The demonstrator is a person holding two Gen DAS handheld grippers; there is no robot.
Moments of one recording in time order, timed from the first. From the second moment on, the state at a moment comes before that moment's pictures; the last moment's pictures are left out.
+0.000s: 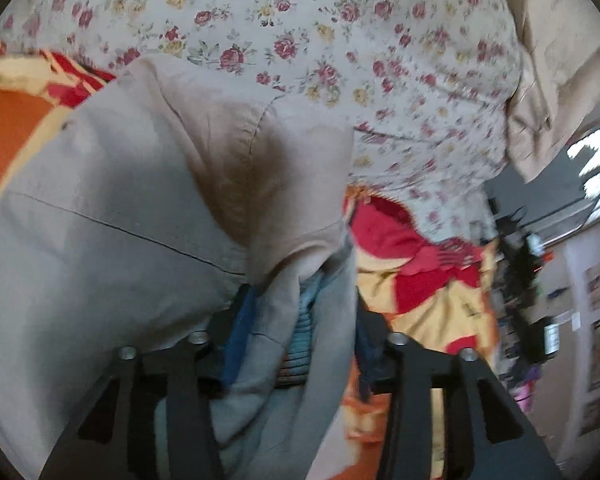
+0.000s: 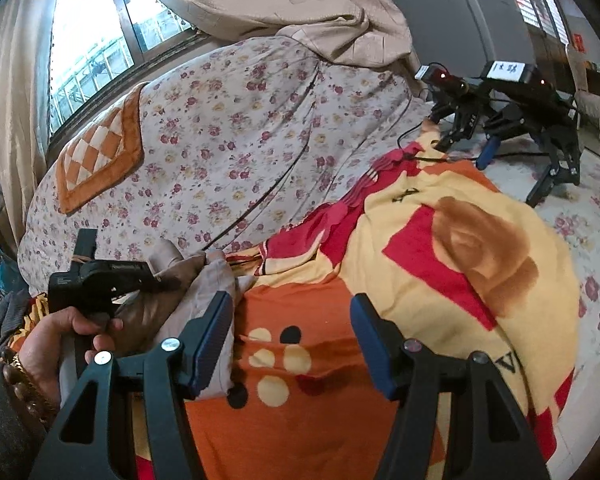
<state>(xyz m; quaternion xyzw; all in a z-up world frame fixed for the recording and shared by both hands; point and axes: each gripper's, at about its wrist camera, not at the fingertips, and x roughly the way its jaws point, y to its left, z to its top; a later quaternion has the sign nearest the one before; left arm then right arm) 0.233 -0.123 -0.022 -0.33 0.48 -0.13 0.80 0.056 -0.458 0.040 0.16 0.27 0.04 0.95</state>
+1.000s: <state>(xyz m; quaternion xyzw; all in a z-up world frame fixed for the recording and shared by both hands) 0.157 0.048 -0.031 -0.28 0.44 -0.07 0.85 0.147 -0.253 0.035 -0.01 0.33 0.28 0.90</state>
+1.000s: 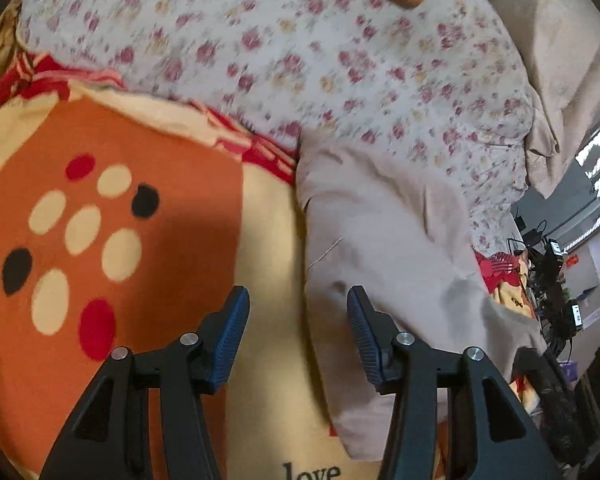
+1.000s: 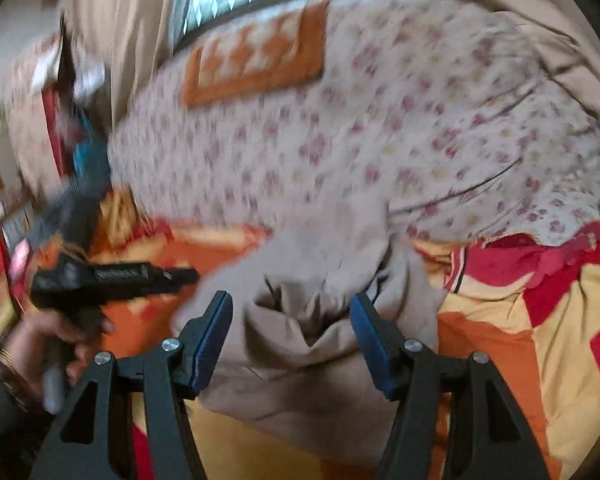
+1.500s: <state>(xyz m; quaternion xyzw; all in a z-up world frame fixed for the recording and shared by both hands) 0.149 -0.034 0.020 -0.16 0.35 -0.23 0.89 0.150 -0.341 -0.022 0.11 0.45 0.19 0.87</state>
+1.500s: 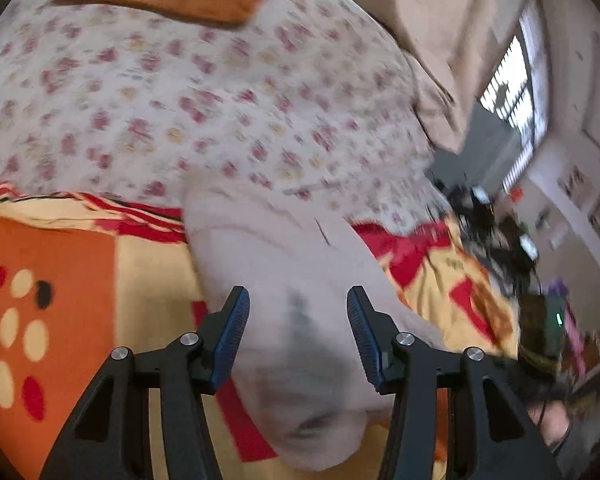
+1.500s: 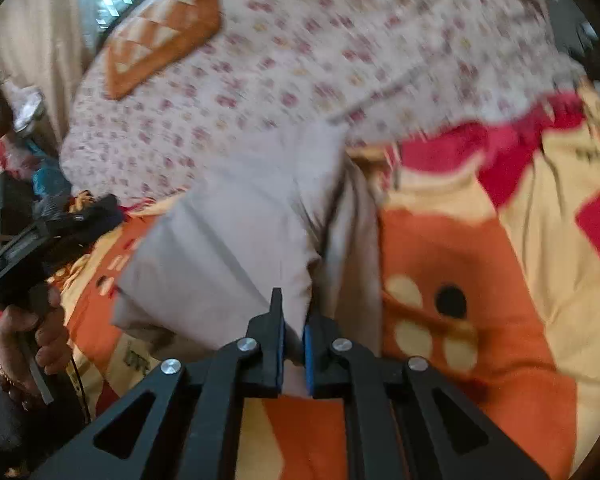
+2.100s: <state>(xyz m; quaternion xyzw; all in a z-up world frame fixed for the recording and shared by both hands) 0.152 -0.047 -0.041 -0.14 0.47 -0.20 0.85 0.144 -0.341 -0.005 0.07 0.41 0.13 0.90</state>
